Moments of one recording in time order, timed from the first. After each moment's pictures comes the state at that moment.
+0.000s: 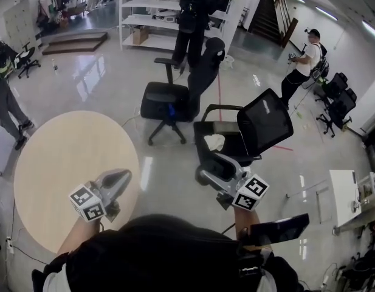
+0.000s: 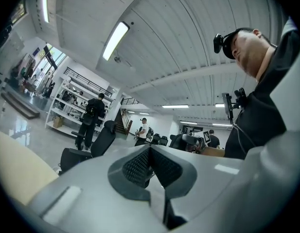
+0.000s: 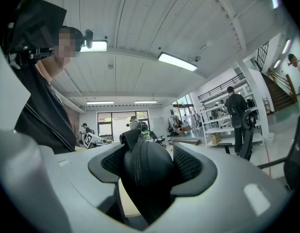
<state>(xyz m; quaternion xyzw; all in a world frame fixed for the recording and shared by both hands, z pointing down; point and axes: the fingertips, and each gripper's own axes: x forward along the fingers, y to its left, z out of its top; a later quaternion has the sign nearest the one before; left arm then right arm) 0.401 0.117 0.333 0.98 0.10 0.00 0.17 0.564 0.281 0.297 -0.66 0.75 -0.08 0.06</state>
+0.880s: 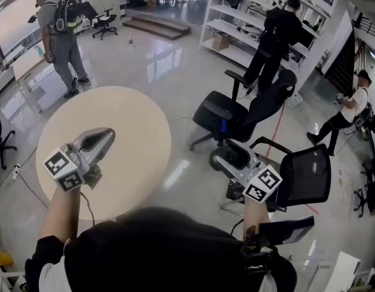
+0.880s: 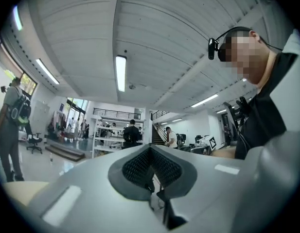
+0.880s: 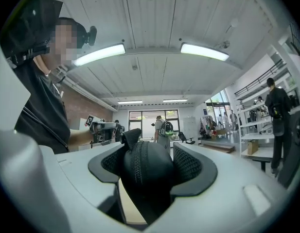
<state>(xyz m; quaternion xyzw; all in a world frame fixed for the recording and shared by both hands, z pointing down) 0.350 0.039 0.203 0.99 -0.14 -0.07 0.05 0.618 0.151 0.278 -0.49 0.87 -0.02 0.03</state>
